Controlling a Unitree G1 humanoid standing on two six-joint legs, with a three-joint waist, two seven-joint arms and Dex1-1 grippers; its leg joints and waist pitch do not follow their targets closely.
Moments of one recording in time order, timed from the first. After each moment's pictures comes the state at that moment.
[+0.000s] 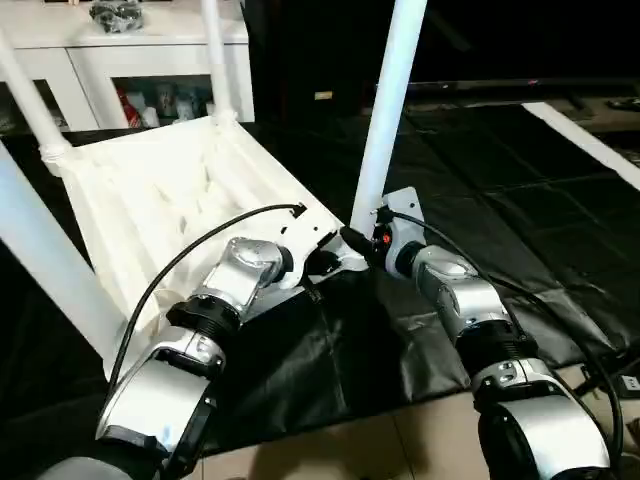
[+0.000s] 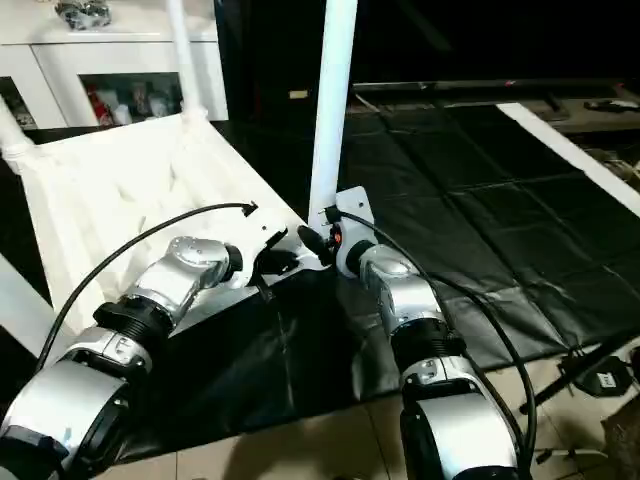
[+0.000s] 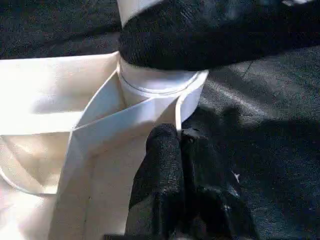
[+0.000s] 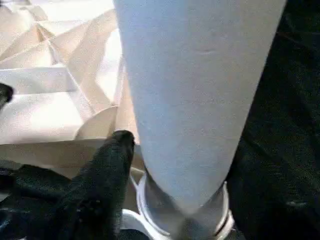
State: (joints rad) left arm -0.83 0.13 -0.20 0.91 0.12 0.21 -0.79; right arm -0.70 -0.05 -0.02 0.80 0.07 0.16 0.53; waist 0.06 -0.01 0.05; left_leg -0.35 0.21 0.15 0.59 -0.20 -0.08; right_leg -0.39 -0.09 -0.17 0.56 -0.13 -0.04
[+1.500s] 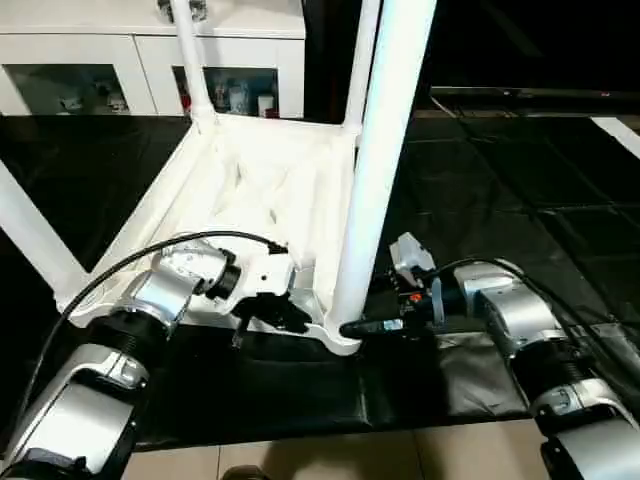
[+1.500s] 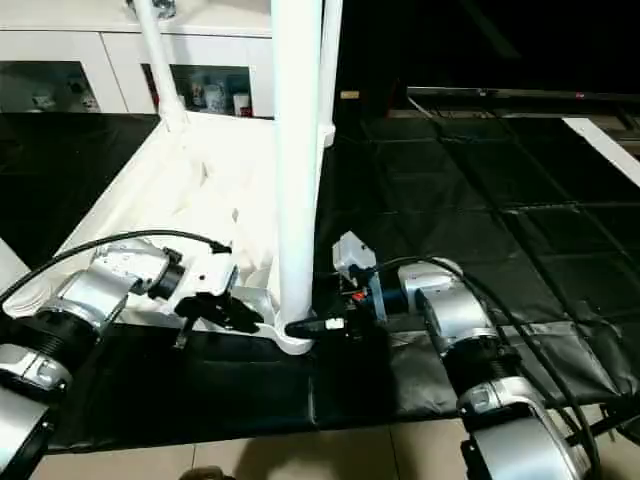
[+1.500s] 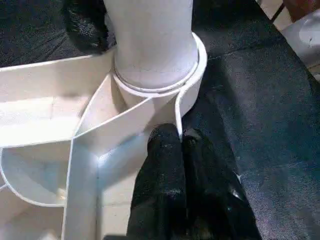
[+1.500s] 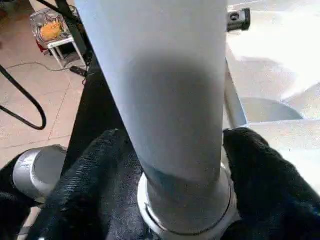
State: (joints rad) left arm -0.71 0.43 -0.37 0.73 0.08 -0.21 -1.49; right arm -0.60 -0.31 0.21 0.65 0.19 0.12 1.45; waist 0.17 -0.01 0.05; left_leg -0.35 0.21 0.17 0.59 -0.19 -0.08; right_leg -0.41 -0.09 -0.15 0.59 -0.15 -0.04
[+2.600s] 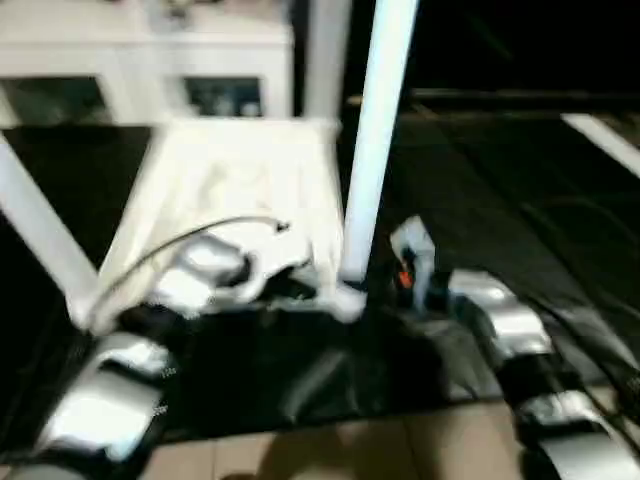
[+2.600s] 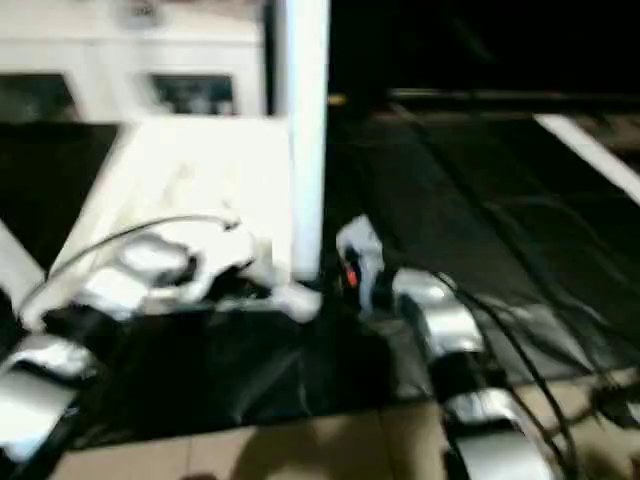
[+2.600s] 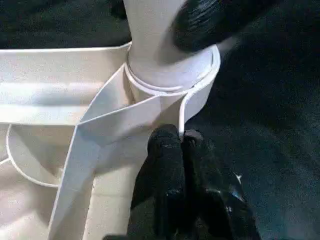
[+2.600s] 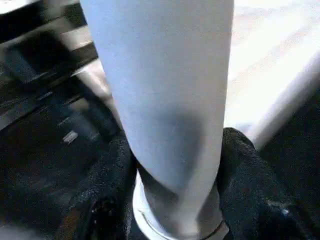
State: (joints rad) left arm -0.81 0.24 -0.27 0.88 0.14 0.12 -1.03; right arm -0.61 -0.13 0.03 0.69 0.13 0.21 0.79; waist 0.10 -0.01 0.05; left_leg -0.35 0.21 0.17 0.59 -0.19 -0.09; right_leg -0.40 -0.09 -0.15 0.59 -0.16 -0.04
